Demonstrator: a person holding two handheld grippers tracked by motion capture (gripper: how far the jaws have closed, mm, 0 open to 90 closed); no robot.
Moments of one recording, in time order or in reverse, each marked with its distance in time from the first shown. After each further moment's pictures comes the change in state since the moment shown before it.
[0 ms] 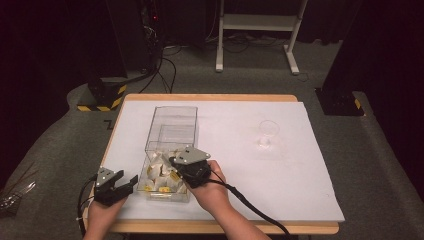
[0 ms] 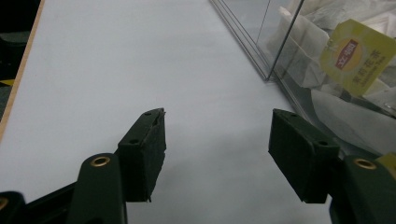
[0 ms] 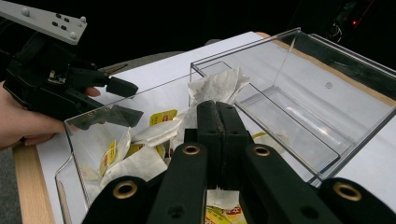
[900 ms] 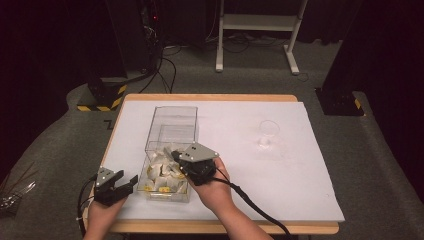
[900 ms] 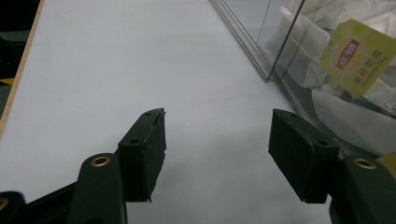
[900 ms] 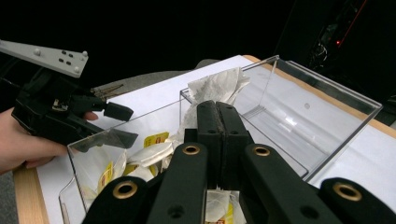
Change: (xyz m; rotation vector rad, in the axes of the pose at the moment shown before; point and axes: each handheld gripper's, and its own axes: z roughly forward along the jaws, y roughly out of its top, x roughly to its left) left arm 0.001 0.000 0.000 0.005 0.001 0.001; right arm -0.006 0.010 -0.019 -0.087 -0.024 0.013
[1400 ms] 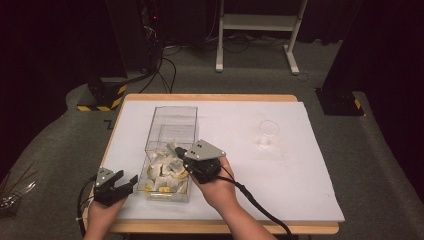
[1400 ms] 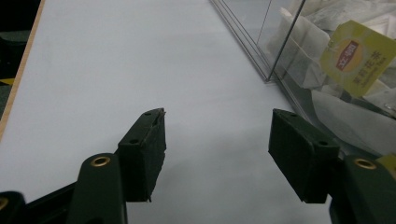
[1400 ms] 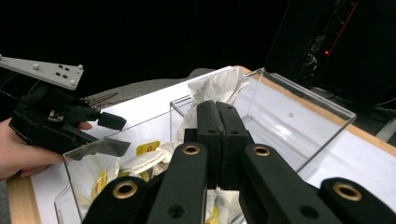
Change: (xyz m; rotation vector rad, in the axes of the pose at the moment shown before) left arm 0.001 0.000 -0.001 0.000 -0.001 0.001; right arm -0.006 0.006 -0.014 -0.038 -0.026 -0.004
